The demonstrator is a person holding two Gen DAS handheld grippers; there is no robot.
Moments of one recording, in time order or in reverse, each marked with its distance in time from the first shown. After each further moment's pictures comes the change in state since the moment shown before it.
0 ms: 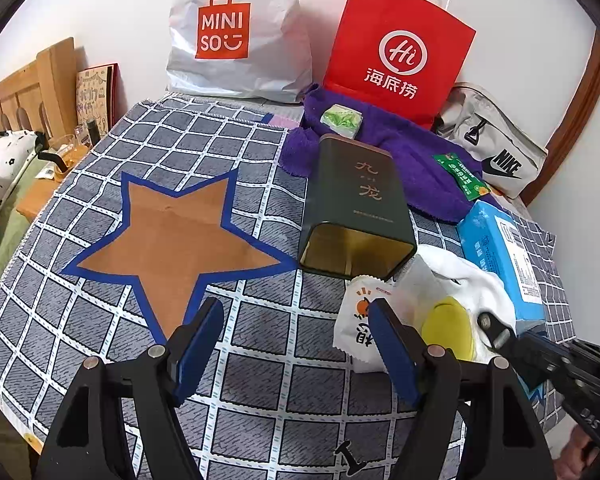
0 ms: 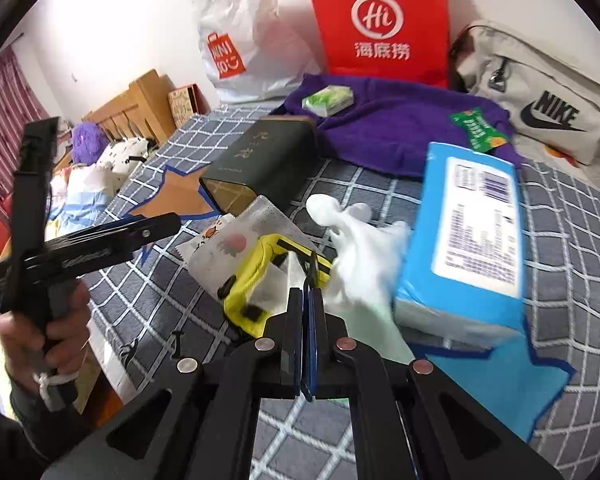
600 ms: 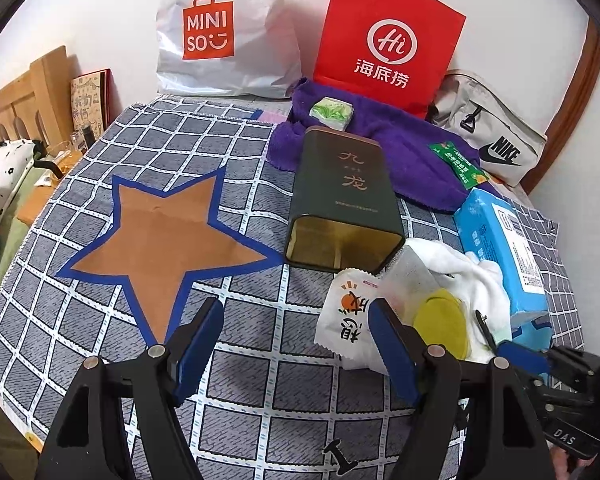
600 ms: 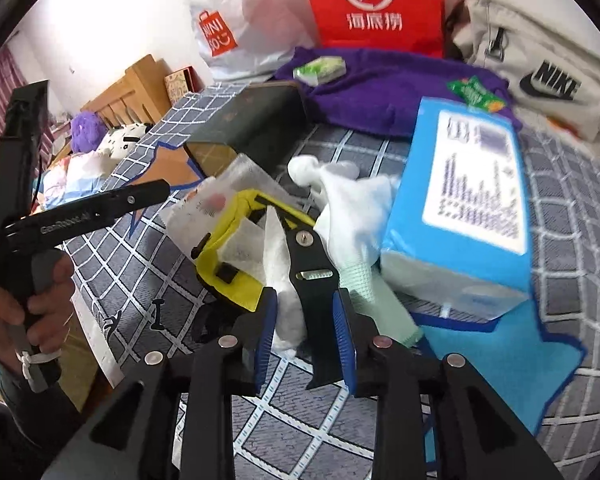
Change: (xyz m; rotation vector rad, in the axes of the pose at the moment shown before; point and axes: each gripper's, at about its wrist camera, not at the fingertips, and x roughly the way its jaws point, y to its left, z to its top) left arm 0.003 -0.014 -0.003 0.032 0.017 0.020; right arm 0.032 -0.017 -0.017 0.031 0.083 0.046
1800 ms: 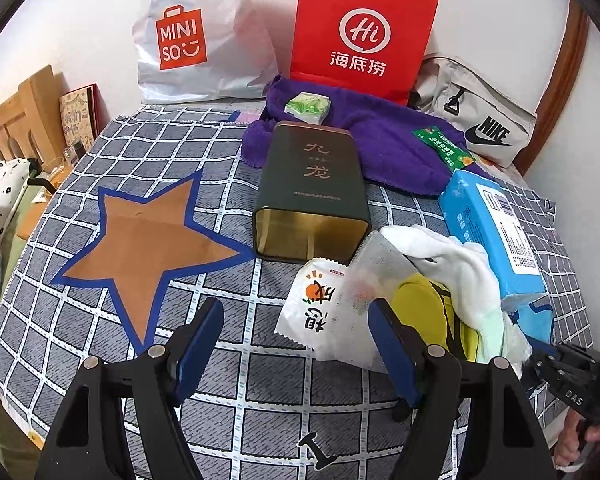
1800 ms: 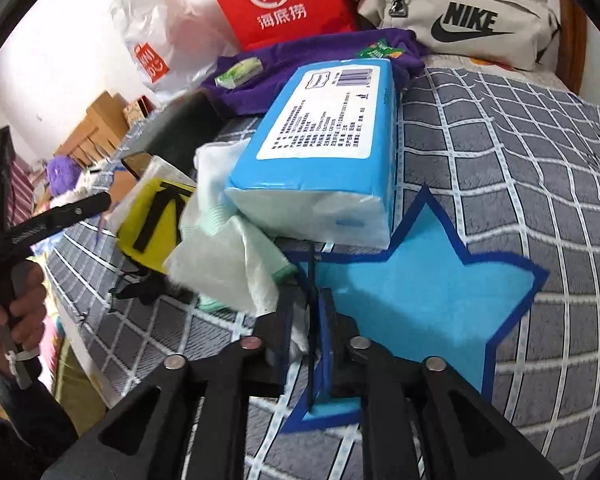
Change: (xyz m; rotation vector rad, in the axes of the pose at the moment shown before) left arm -0.004 -0.028 -0.006 0.068 0.009 0.019; right arm -0.020 -0.070 -0.033 0.141 -0.020 -0.071
